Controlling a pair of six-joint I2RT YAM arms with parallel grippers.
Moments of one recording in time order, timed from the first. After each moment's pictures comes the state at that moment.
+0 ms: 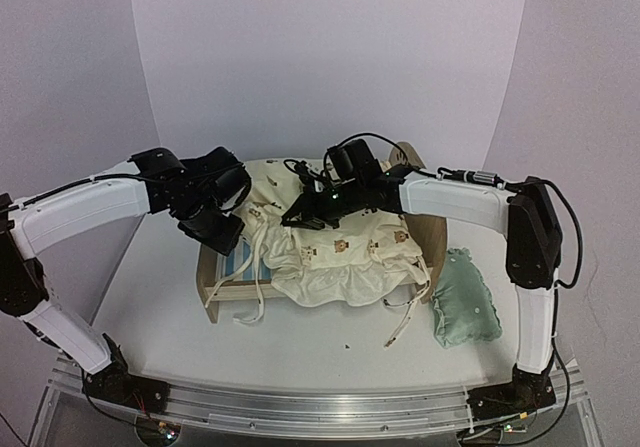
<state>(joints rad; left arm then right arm) -0.87 1.49 1.40 -1.07 -0.35 -0.35 0.80 2.06 1.73 -0.30 -0.52 0.62</state>
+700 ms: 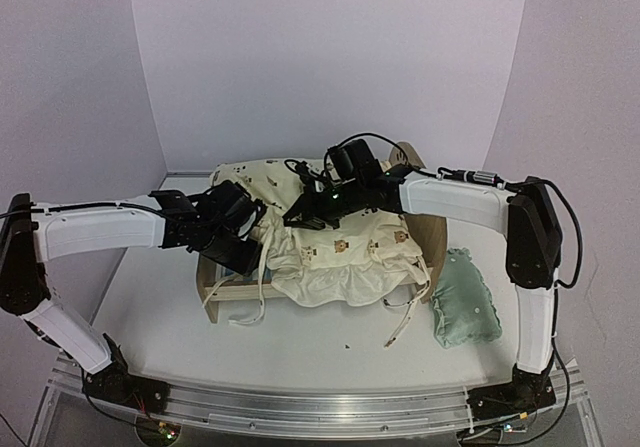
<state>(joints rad) -0.87 1.50 1.10 -0.62 -0.21 -0.35 0.80 2.06 1.73 -0.30 -0.52 0.63</state>
